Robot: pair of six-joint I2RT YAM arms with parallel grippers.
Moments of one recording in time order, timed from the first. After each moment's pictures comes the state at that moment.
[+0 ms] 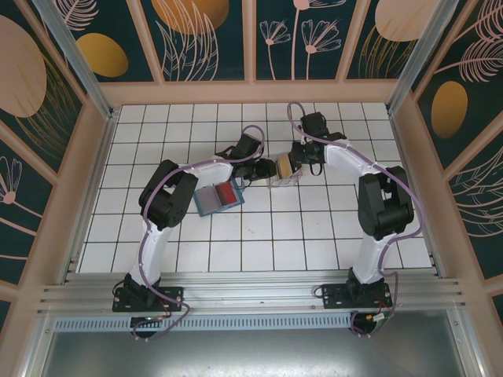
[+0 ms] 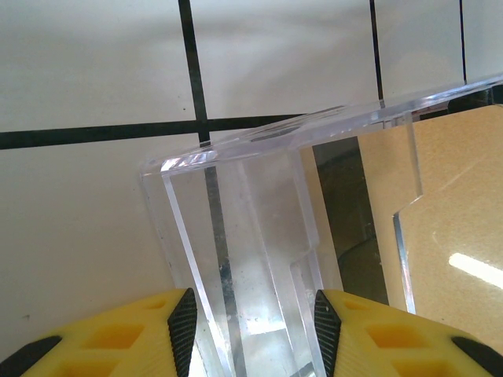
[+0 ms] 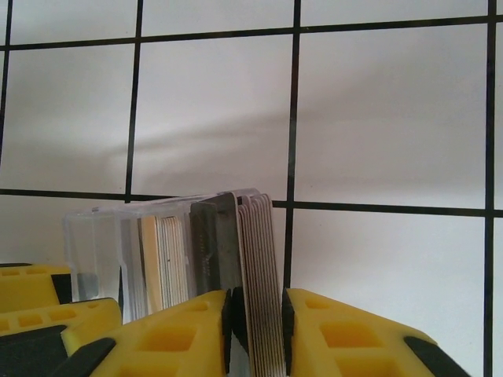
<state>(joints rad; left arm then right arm) -0.63 2.22 1.53 -0.16 0.29 -0.73 0.33 1.85 1.37 -0.52 -0.03 0.28</state>
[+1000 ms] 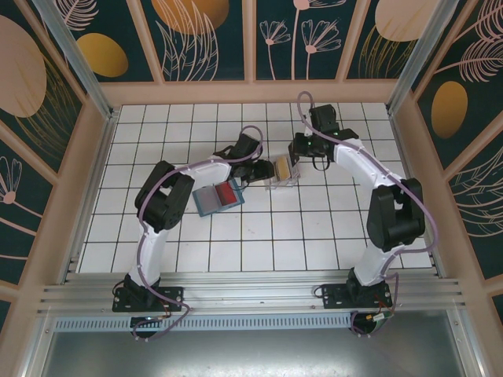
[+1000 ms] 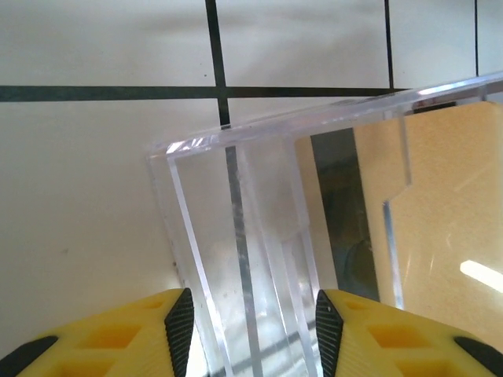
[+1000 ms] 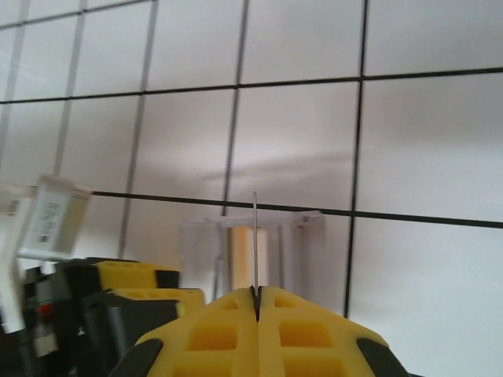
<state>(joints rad) -0.63 2.16 1.50 -0.24 0.27 -0.73 0.32 1.72 1.38 -0.52 -0.20 0.33</state>
